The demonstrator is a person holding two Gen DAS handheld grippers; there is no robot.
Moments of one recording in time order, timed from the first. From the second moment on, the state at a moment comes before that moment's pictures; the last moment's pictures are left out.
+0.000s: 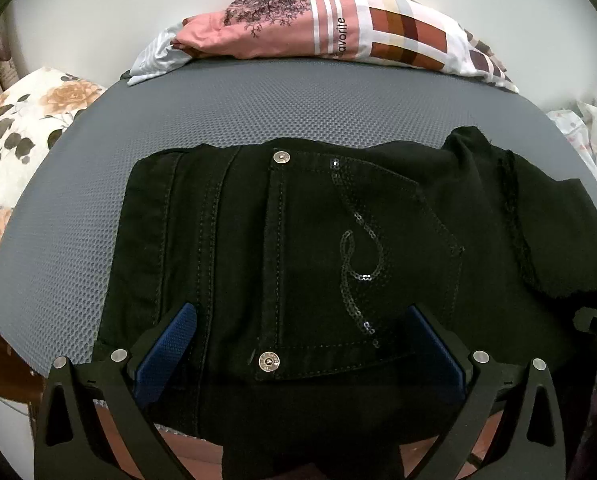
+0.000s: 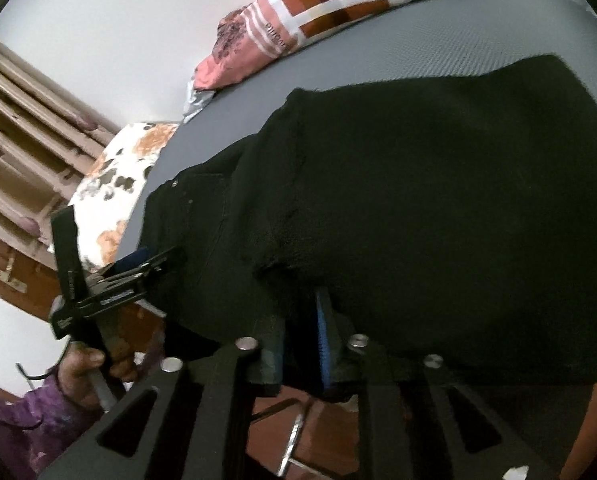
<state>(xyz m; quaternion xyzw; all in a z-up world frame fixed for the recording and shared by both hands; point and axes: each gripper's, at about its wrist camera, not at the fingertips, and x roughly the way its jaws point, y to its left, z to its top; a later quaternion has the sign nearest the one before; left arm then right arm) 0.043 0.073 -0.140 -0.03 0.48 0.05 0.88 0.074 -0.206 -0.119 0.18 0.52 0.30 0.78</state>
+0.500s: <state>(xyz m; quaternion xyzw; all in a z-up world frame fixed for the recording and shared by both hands) 0.043 0.080 -0.136 -0.05 0.48 0.05 0.87 0.079 -0.226 -0.107 0.29 0.50 0.42 0.70</state>
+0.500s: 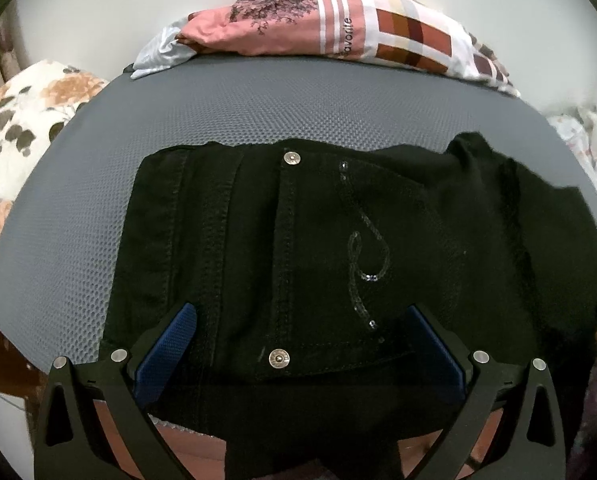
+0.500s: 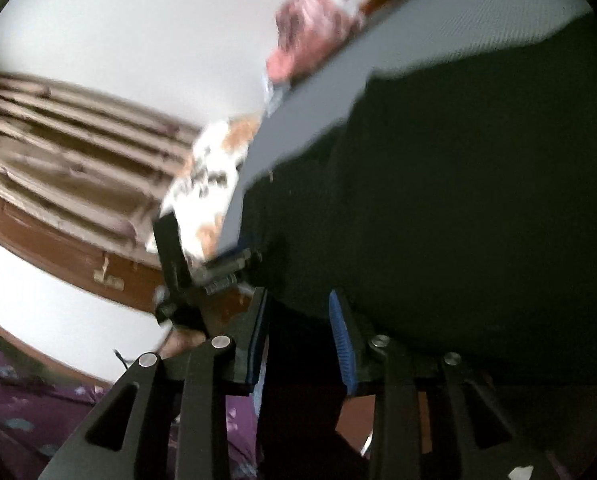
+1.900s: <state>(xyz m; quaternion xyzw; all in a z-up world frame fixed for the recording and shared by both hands) 0.044 0.193 -0.129 -0.13 0.53 -0.09 0.83 0.070 -0.243 -0.100 0.33 0.50 0.35 0.73</state>
